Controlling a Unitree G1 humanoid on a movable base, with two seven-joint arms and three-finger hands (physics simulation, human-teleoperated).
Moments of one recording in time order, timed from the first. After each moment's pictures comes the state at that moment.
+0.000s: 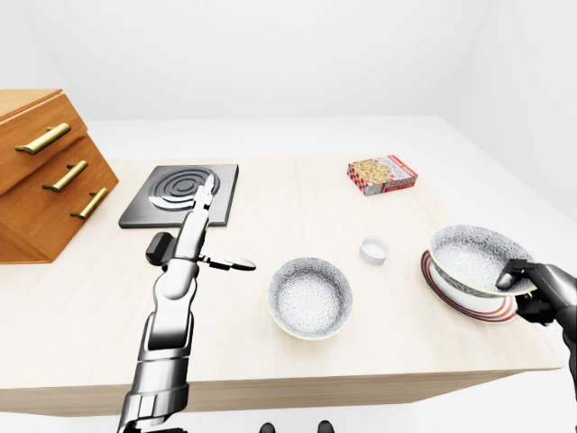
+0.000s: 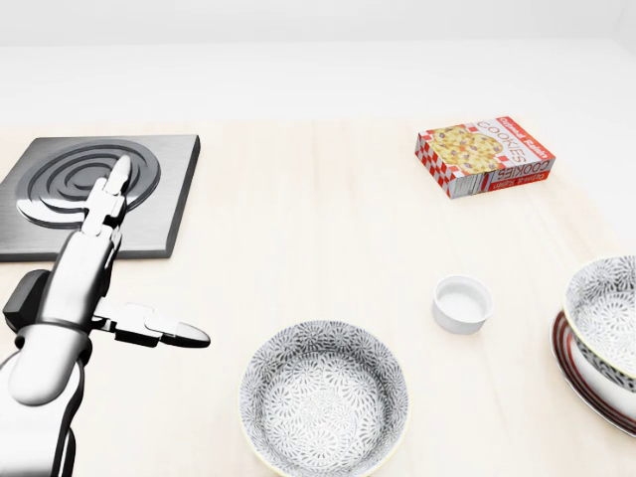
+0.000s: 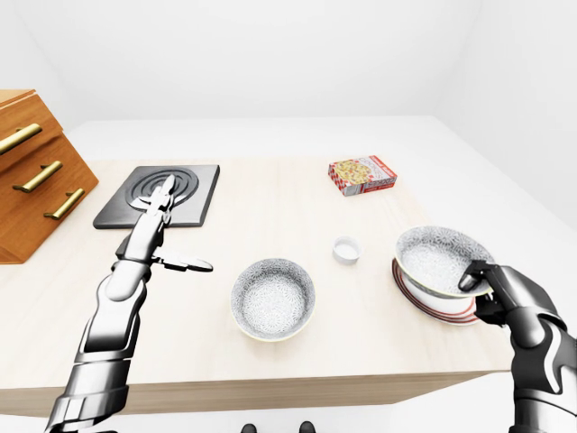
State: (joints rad) left arm -0.31 0.18 0.12 0.05 0.26 0.09 -0.18; right arm -0.09 -0.65 -0.54 0.46 -0.75 -0.09 0.29
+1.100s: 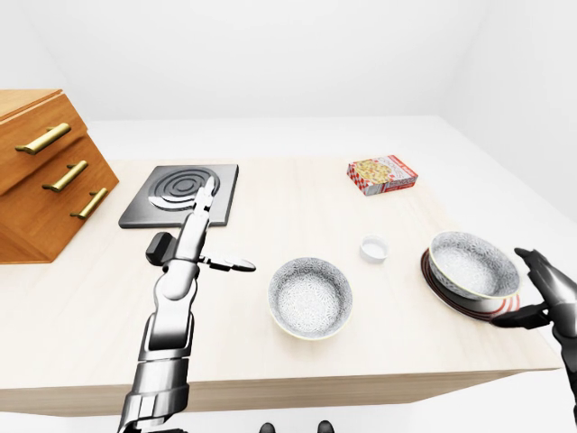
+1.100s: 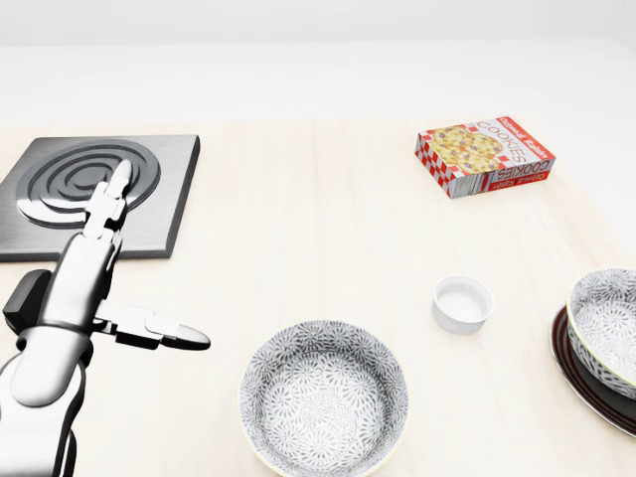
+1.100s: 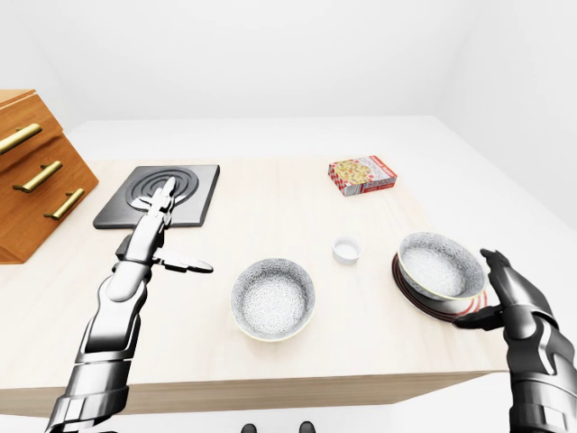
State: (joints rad) left arm -0.31 0.18 0.12 0.06 0.27 0.09 -0.17; right arm -0.20 -0.74 -0.39 0.77 -0.61 -0.09 0.11
